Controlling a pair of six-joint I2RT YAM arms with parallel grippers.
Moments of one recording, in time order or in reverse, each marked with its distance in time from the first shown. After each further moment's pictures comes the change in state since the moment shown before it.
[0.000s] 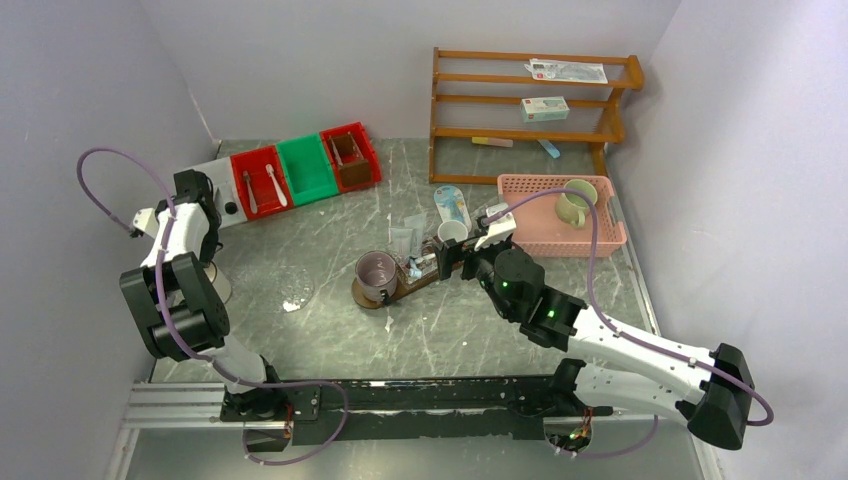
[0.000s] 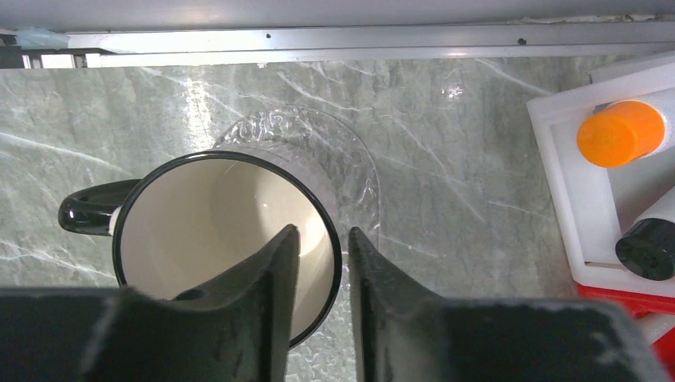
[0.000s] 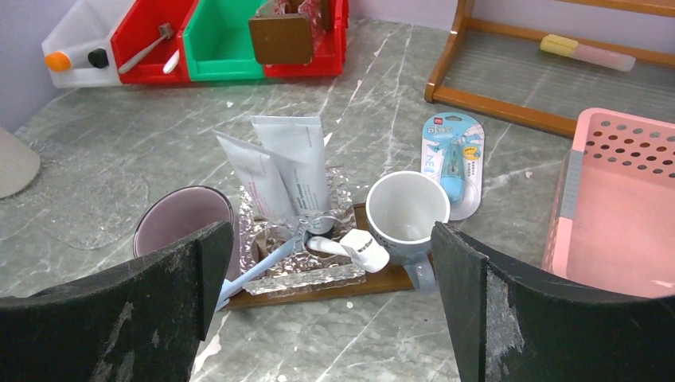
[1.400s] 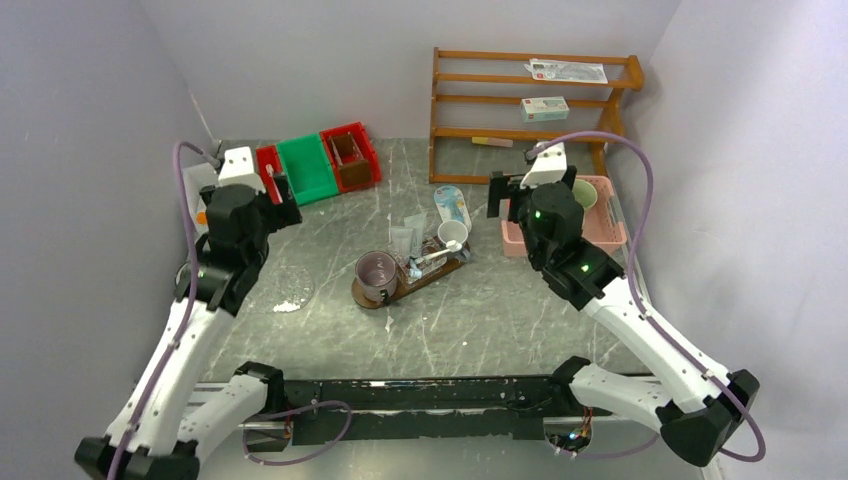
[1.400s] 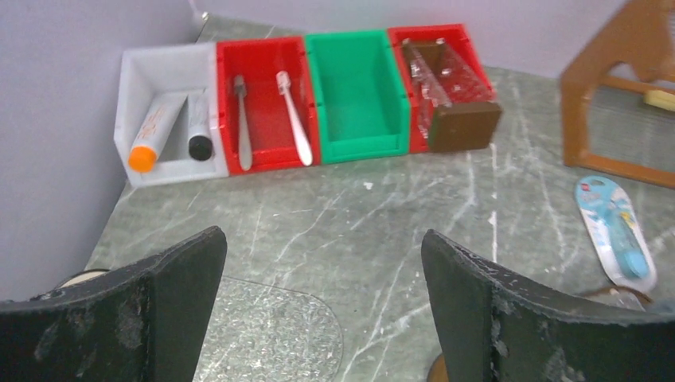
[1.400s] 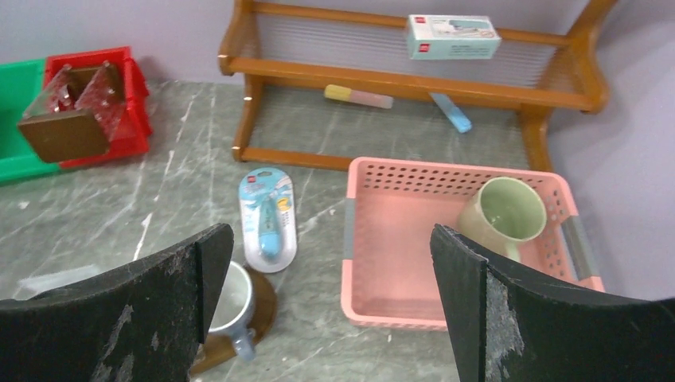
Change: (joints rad) left arm -0.599 -0.702 -0.165 0.391 0.197 0.896; right arm -0.322 0.060 0.367 -0.332 0.069 -0.149
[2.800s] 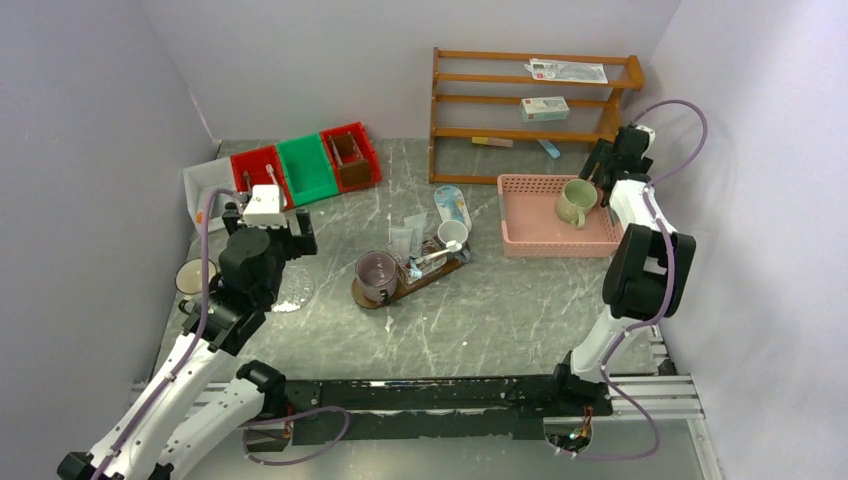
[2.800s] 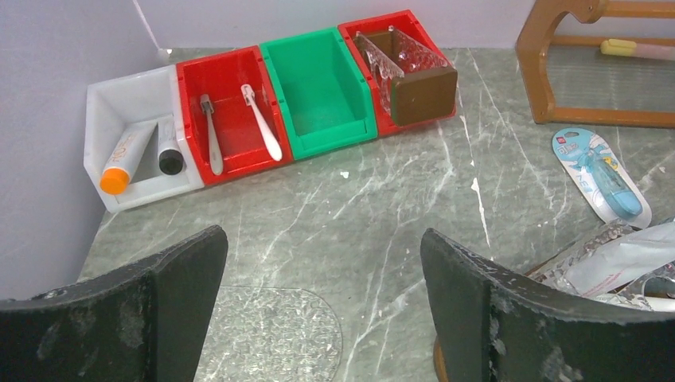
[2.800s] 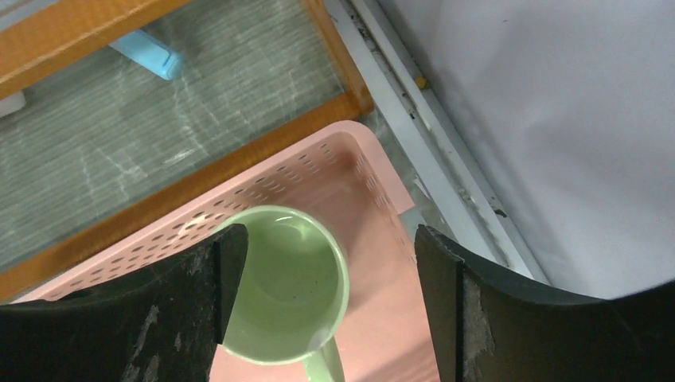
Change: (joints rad) left arm -0.253 -0.243 -0.256 0.154 -0.110 0.137; right arm -0.922 0.796 0.345 0.010 -0.428 0.156
